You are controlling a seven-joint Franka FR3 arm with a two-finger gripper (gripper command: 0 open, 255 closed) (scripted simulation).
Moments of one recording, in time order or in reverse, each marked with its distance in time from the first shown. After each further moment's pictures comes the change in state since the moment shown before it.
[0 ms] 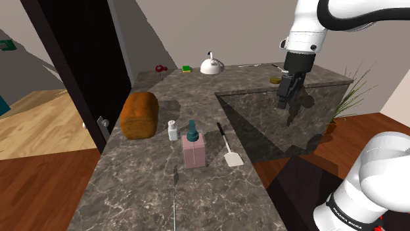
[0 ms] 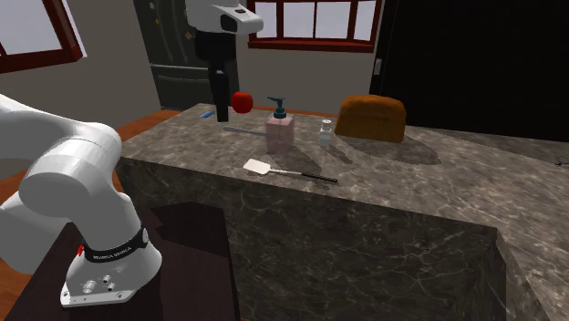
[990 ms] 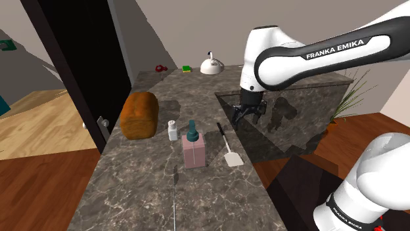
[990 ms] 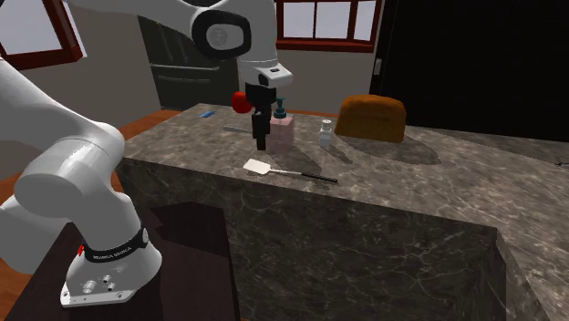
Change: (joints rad) arm -0.076 0.314 0.266 -0.089 0.059 0.491 0.467
